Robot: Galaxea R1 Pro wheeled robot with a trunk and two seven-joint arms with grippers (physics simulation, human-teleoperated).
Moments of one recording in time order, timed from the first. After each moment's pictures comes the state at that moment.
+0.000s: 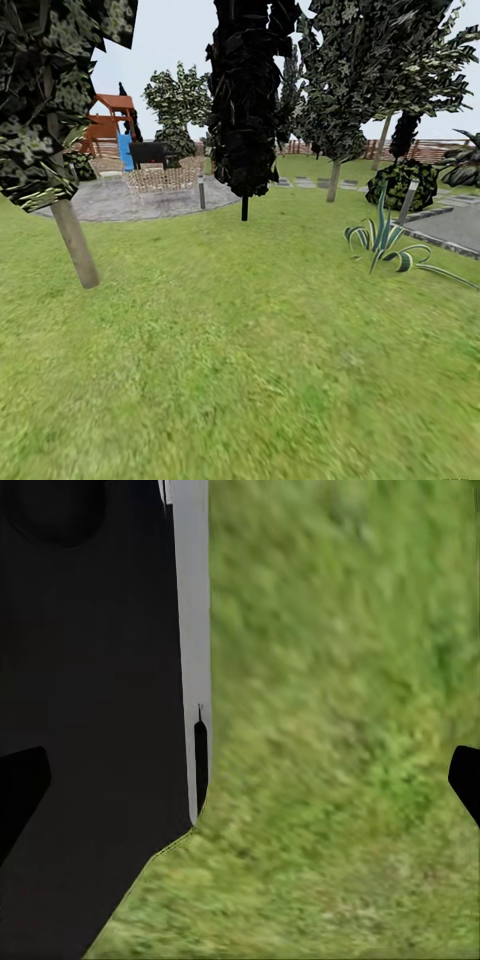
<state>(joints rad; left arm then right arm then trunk) 0.01 0.09 0.01 -0.02 0.01 0.01 -0.01 -0.06 -0.10 0.02 0.08 0.00 0.00 -0.01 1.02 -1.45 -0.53</state>
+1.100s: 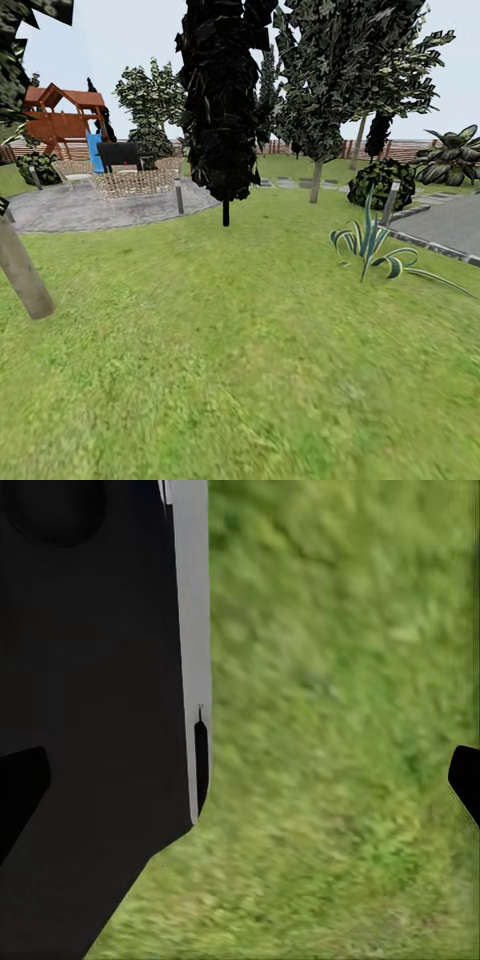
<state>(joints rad) 0.01 0.09 0.01 -0.02 0.00 0.01 -0.01 -0.06 -0.10 0.02 0.08 0.00 0.00 -0.01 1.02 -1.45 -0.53</state>
